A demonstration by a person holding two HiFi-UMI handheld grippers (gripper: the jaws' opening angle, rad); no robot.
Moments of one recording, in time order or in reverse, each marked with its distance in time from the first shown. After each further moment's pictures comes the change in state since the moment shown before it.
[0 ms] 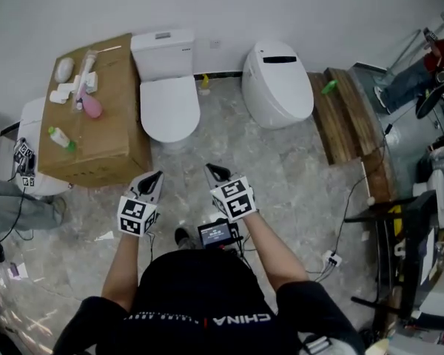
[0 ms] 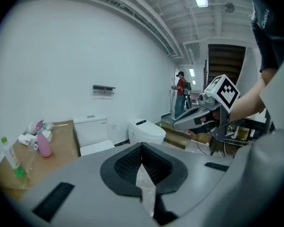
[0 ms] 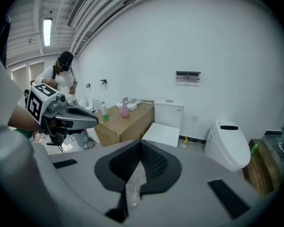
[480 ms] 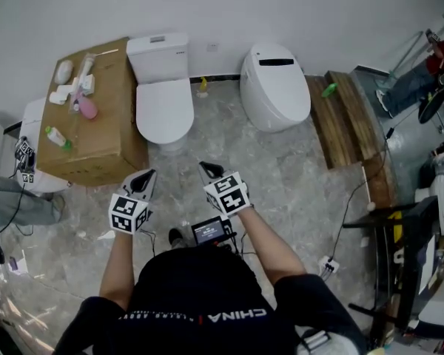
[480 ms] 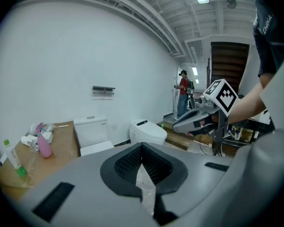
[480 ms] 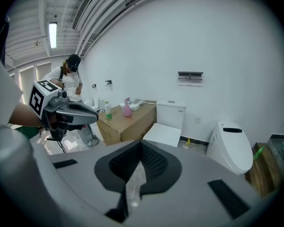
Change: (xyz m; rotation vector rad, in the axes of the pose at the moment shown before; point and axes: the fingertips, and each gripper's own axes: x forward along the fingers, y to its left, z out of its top) left arm 0.015 -0.030 0.023 -0.004 0.015 0.039; right arm -0.021 -0.032 -0.003 -0.025 0.000 0.071
